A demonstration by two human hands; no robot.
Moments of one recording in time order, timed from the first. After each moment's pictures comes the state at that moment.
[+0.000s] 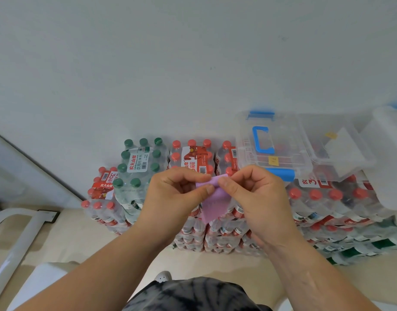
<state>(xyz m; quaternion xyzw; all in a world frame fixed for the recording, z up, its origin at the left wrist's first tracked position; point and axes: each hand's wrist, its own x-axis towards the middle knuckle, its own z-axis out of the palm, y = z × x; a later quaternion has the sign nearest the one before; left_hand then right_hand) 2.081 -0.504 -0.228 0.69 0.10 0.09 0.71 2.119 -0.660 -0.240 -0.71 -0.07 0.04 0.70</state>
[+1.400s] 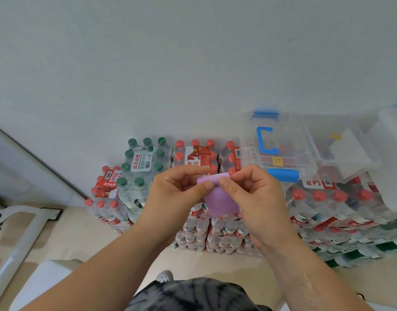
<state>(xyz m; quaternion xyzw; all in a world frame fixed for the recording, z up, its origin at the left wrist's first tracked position) 2.079 -0.499 -0.230 0.67 0.13 0.07 0.73 2.119 -0.650 -0.251 -0.68 -0.07 0.04 0.73</state>
